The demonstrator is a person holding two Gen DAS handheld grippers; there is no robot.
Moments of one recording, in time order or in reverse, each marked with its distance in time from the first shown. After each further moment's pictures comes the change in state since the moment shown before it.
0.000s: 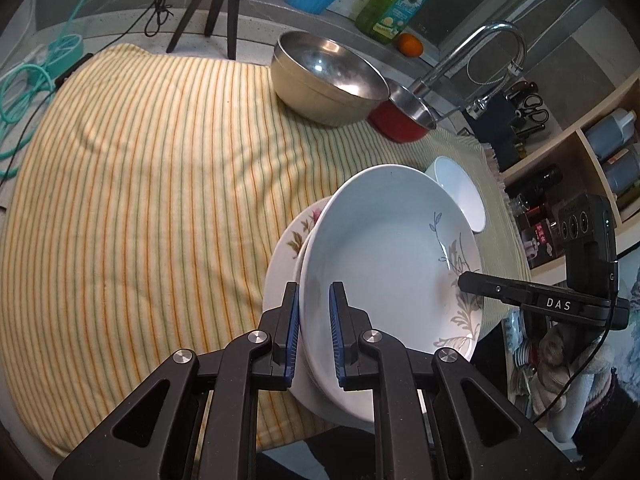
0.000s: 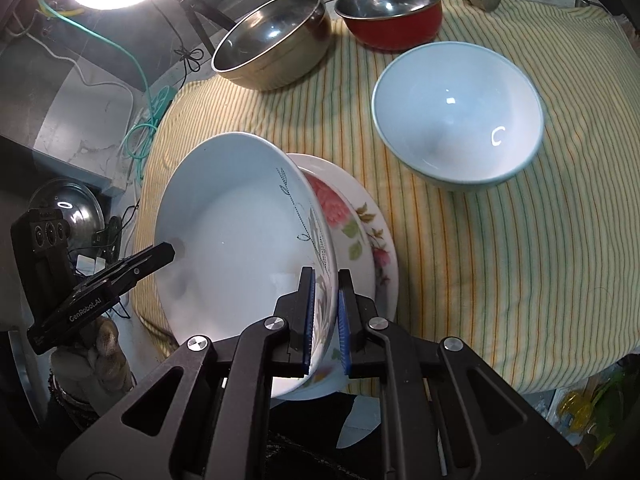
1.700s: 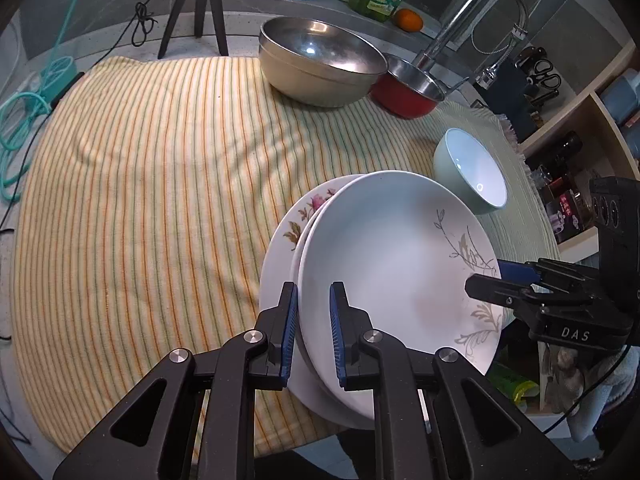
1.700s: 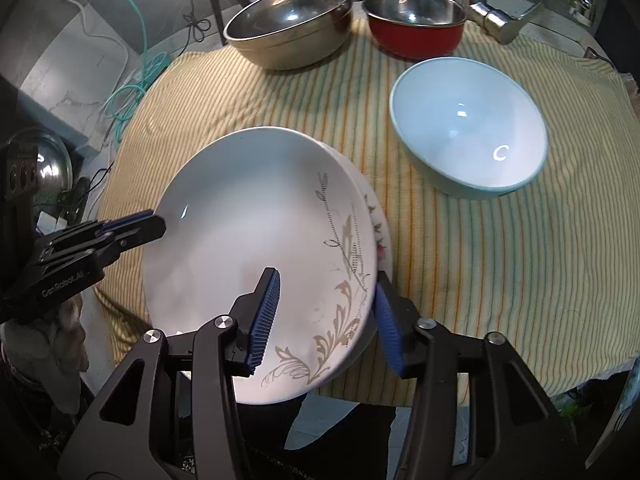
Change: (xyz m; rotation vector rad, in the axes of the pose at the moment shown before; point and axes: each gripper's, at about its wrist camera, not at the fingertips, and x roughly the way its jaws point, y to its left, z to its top) left arm 0.014 -0.015 -0.002 0.085 0.036 0.105; right arm 0.009 0.023 -0.015 -0.175 -0.010 -0.148
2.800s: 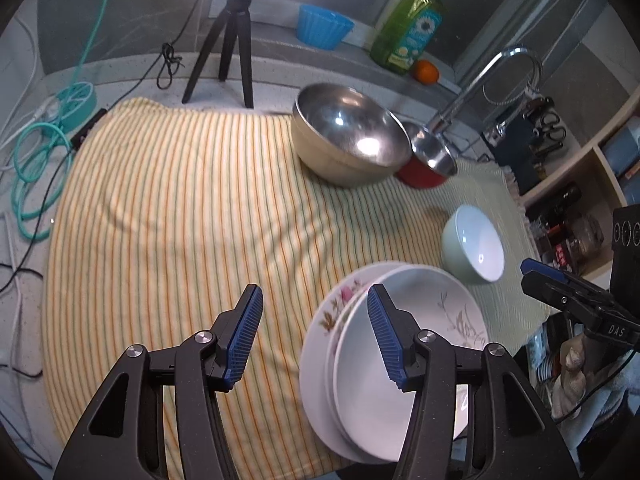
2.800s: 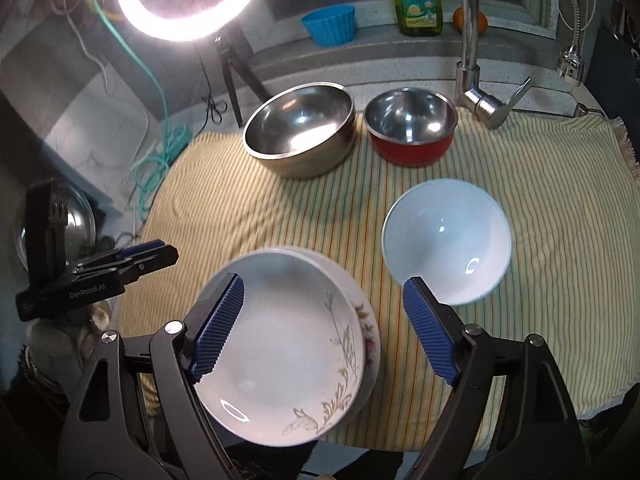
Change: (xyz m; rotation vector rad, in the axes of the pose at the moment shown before) left arm -0.034 0.026 0.050 -0.060 -0.117 0.002; right arm -0.060 -0.008 0.047 0.029 -0.228 0.049
